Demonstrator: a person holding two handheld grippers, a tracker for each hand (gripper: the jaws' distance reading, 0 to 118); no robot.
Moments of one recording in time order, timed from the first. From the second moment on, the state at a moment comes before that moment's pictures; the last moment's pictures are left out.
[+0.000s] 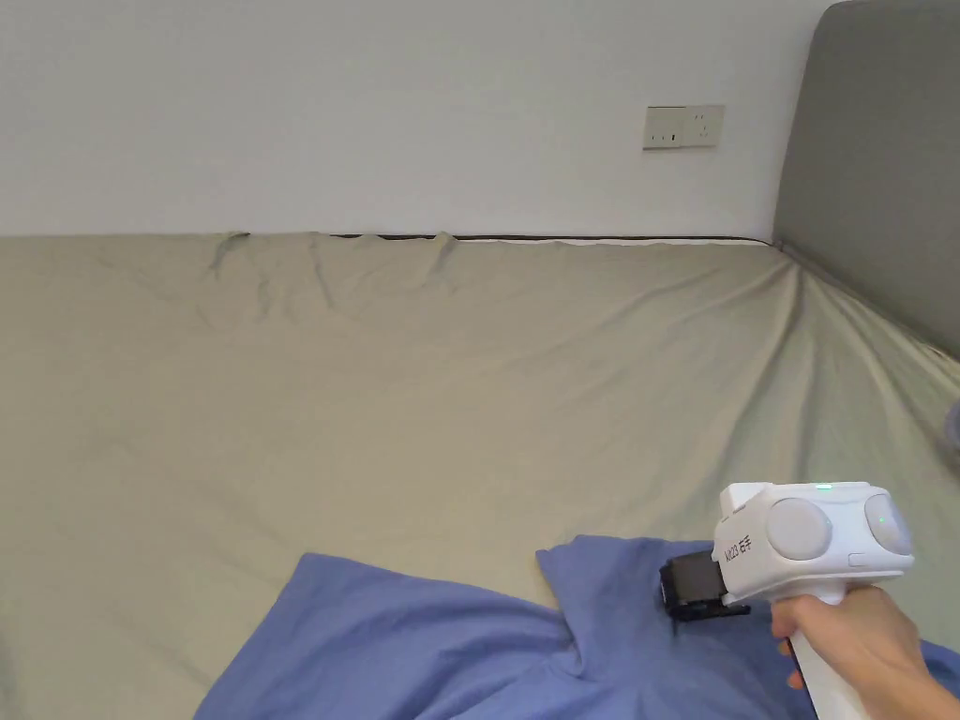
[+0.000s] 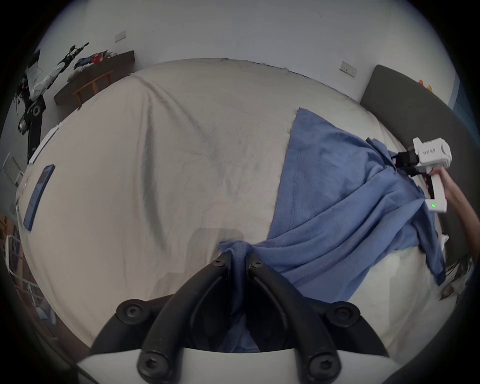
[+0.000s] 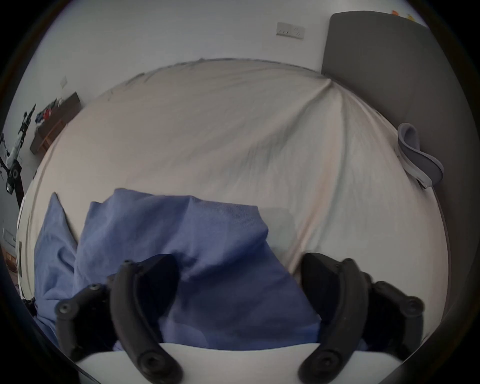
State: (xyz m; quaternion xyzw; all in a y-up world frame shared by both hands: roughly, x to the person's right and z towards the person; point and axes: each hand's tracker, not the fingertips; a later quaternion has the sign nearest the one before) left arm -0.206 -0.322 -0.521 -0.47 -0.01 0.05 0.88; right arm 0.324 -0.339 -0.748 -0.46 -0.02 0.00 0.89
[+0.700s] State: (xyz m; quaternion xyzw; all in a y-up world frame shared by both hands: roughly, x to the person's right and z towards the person) left arm -0.235 -0.059 -0.556 -0.20 -0.13 0.17 0.96; right arm 0.332 -0.016 -0.514 -0.04 -0.01 -0.02 1.00
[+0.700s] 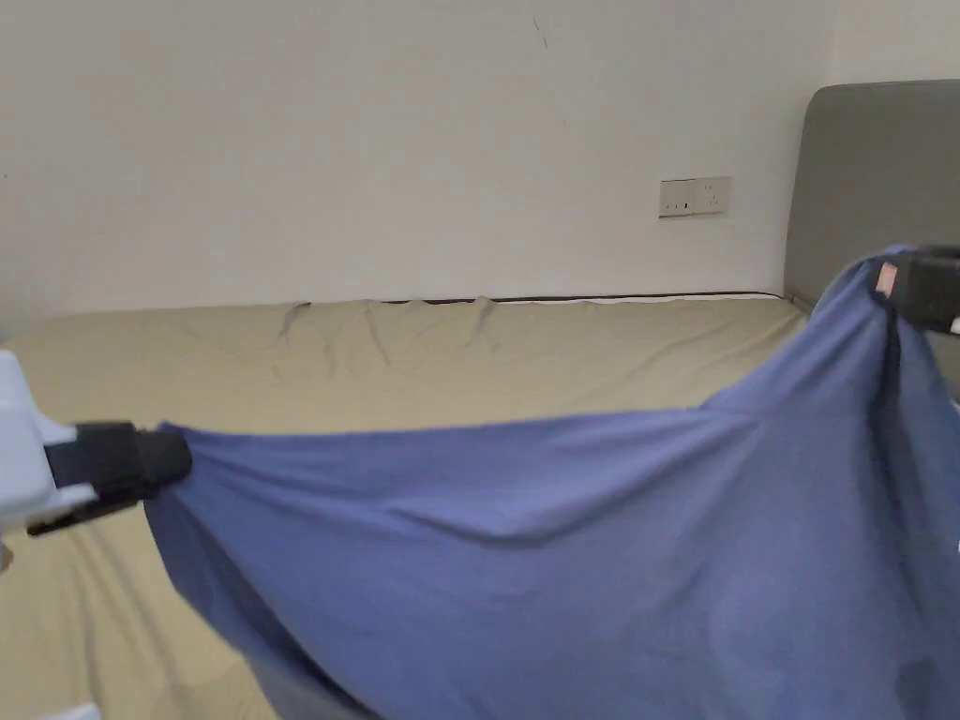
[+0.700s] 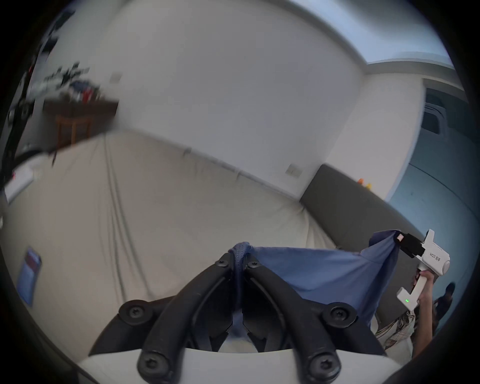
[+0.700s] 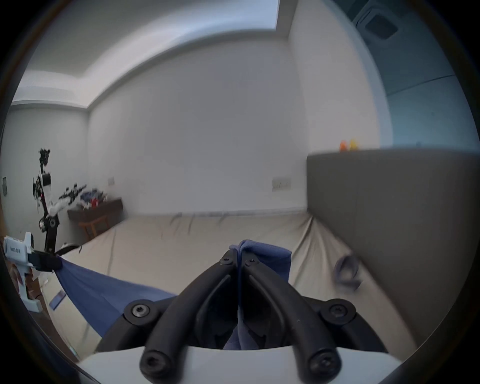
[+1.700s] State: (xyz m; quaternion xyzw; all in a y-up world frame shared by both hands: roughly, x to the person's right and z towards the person) left arm -0.155 0.139 -0.761 -0.19 -0.16 0.08 0.97; right arm 0.321 0.123 -0.690 0.09 -0.04 0.02 1.00
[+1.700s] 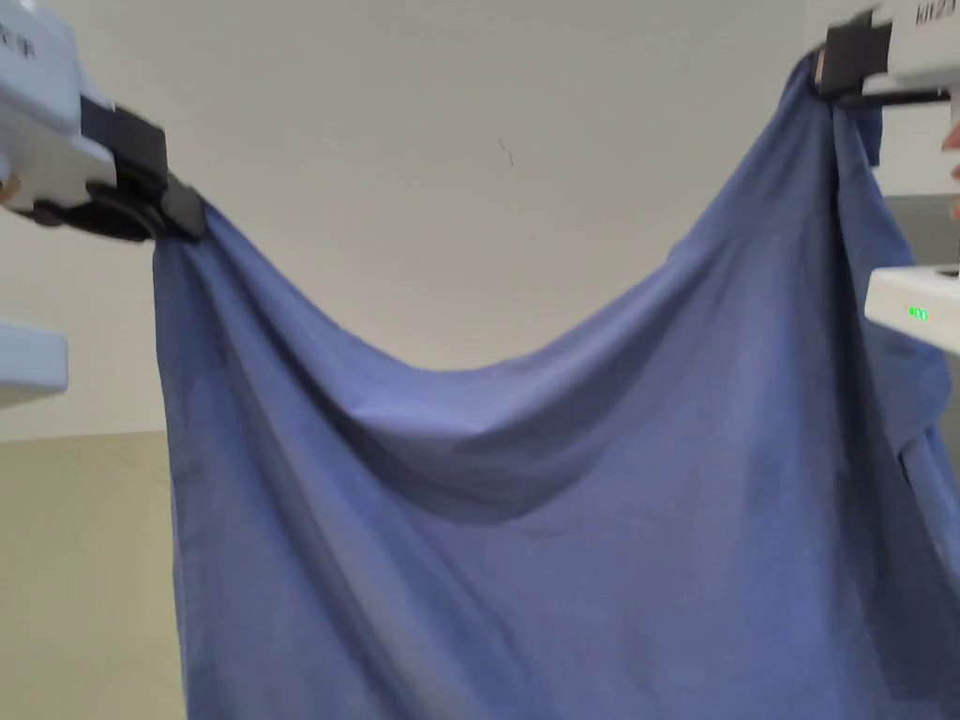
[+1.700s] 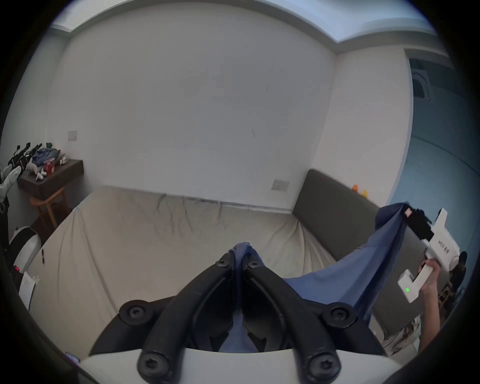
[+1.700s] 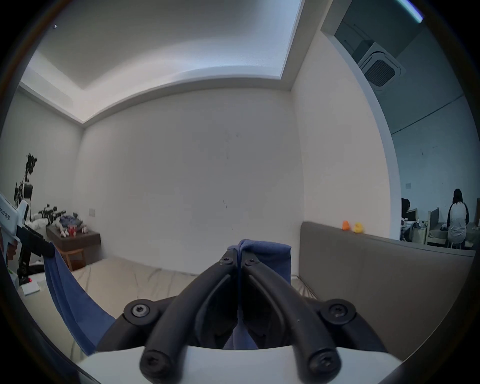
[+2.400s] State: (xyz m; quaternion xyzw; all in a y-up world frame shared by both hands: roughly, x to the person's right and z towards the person) left arm -0.166 0.016 -0.681 -0.22 -0.22 0.09 0.95; right arm 0.345 -0.003 -0.568 0.02 -0.03 0.00 1.00
